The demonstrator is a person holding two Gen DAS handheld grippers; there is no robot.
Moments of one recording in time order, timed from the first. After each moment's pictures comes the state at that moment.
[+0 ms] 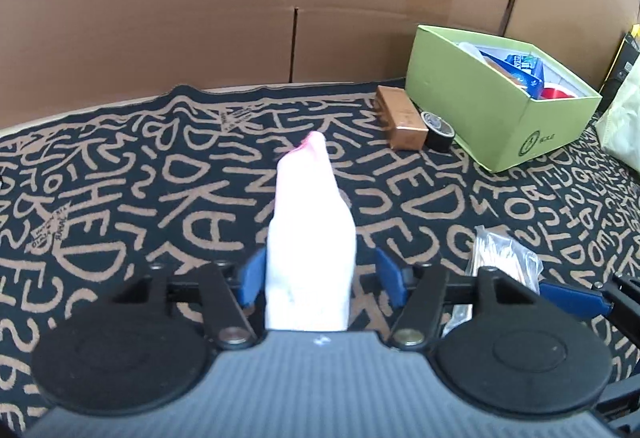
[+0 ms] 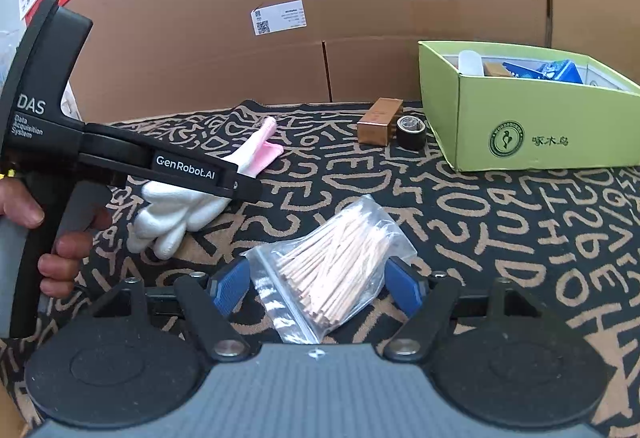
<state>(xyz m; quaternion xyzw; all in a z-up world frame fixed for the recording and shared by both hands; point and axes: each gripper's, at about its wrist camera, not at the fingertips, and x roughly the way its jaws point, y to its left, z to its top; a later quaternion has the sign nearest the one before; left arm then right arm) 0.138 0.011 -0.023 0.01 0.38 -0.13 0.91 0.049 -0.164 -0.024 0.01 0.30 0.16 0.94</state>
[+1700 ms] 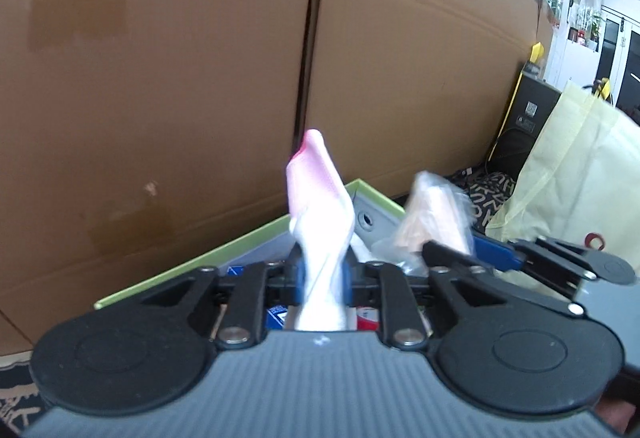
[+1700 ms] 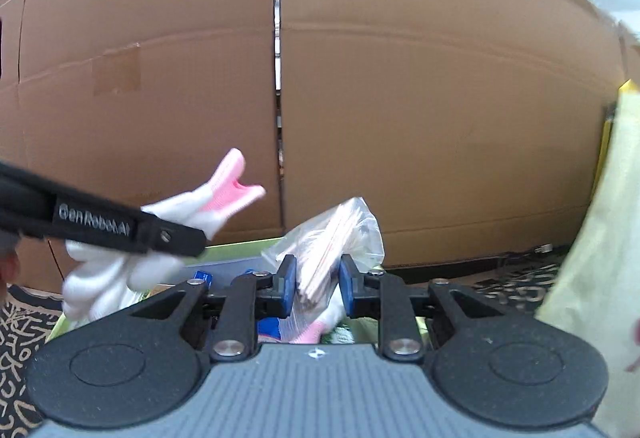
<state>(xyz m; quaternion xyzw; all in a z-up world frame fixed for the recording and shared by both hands) 0.272 -0.266 0.081 0.04 0.29 -0.30 0.91 0.204 -0.389 0.064 0.02 0.15 -0.02 0.99</state>
